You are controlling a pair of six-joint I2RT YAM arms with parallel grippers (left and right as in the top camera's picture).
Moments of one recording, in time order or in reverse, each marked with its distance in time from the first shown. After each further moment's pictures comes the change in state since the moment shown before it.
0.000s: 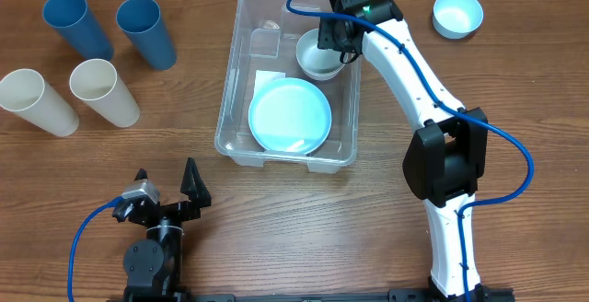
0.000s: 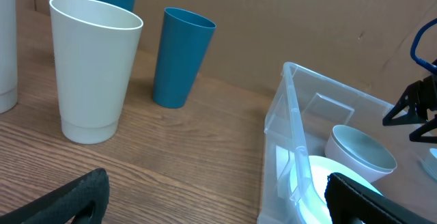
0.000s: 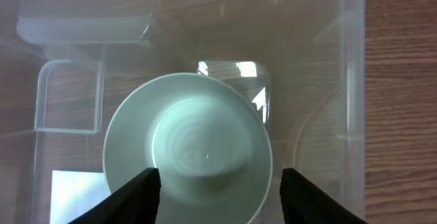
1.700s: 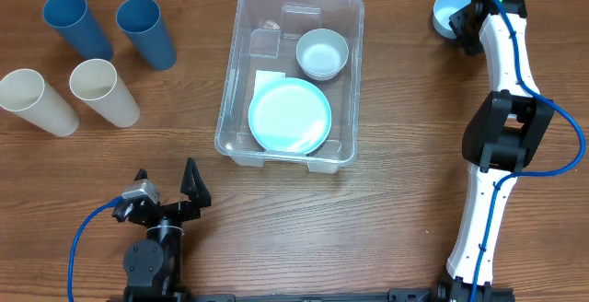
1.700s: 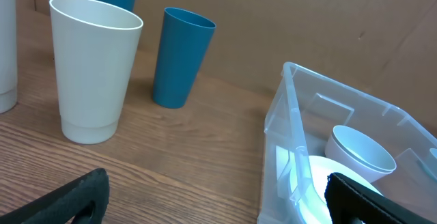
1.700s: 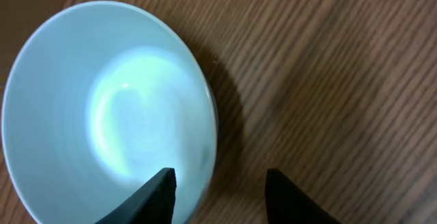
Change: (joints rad) left arm 0.000 0.000 0.000 0.000 0.000 0.000; right arm -0.541 0.296 0.233 0.035 0.037 0.433
